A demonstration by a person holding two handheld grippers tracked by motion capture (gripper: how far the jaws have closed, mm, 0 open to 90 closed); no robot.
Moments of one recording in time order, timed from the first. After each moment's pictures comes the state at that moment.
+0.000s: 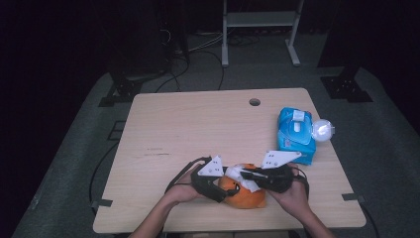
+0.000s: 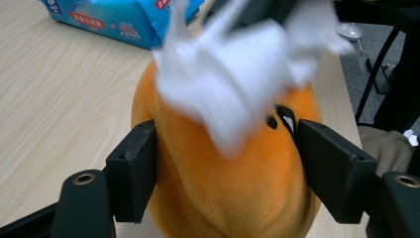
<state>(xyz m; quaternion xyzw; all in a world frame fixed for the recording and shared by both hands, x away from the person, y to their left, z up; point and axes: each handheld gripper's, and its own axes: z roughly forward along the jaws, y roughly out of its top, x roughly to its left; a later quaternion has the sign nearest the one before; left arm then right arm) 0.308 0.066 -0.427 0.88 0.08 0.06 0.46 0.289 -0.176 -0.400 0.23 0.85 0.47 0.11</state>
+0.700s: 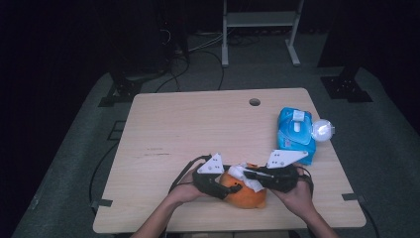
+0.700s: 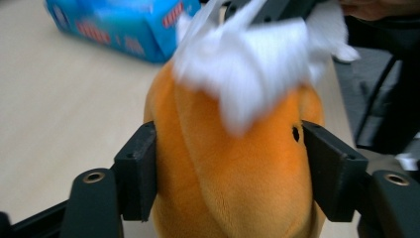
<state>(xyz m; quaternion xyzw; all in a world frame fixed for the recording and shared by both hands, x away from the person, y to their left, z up) 0.308 0.059 -0.424 0.86 0.09 0.07 0.50 0.284 -0.179 -0.389 0.21 0.84 0.49 0.11</state>
